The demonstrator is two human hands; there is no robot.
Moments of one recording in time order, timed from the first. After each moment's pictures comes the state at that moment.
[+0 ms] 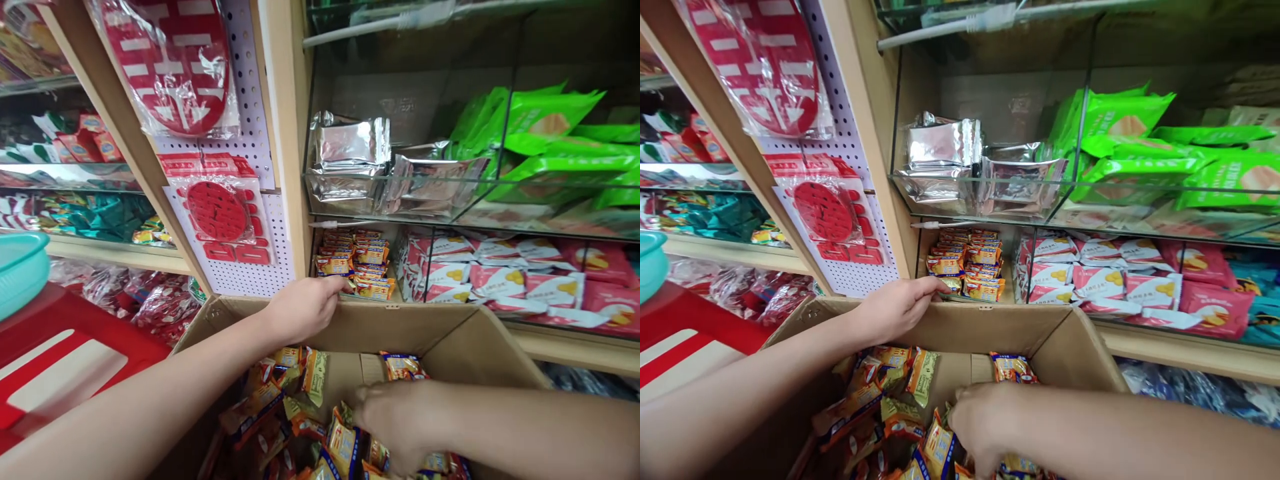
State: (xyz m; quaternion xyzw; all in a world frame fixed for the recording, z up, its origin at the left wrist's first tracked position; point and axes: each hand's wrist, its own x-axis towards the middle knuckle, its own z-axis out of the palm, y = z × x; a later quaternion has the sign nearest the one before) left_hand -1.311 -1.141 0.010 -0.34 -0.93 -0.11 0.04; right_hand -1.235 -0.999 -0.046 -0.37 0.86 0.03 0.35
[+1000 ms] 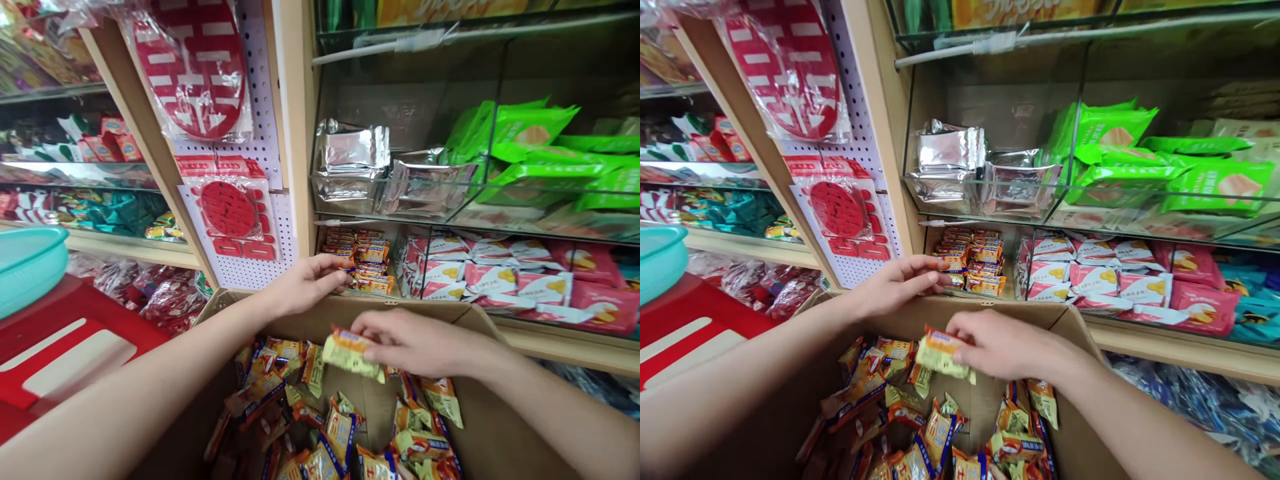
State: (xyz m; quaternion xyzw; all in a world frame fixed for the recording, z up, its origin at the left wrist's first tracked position) left_hand -1.309 -1.143 0.018 -0.32 -0.79 -0.51 -0.11; right_hand -1.250 -0.961 0.007 -0.31 0.91 -0.26 0.13
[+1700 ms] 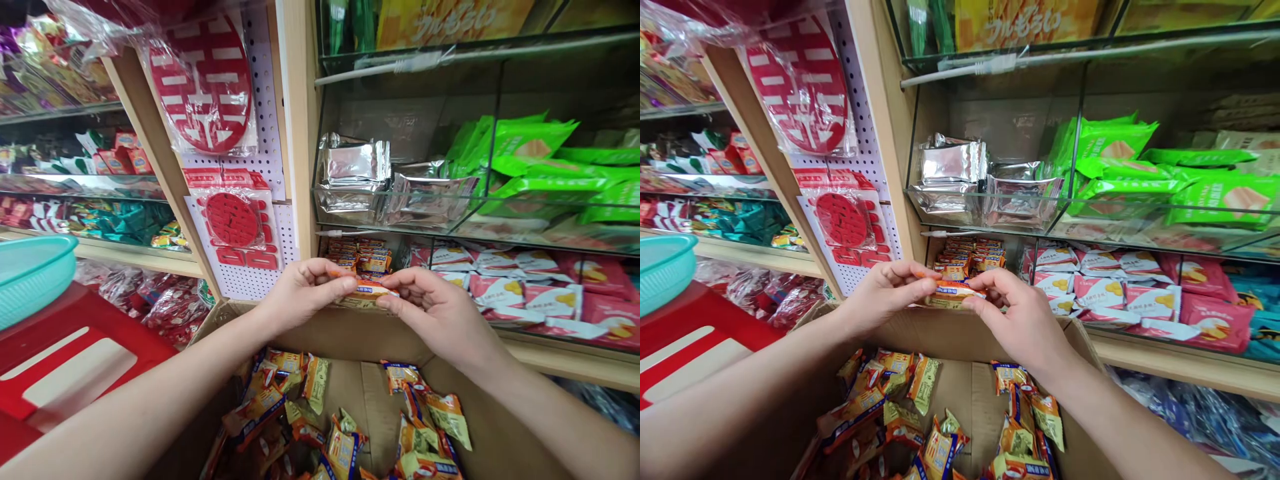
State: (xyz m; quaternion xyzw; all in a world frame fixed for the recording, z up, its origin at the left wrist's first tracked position) left_hand -1.292 -1.140 0.037 -0.23 -0.71 -0.66 -0.09; right_hand -1.259 -0.955 0.009 -0.17 0.83 -0.50 -0.19
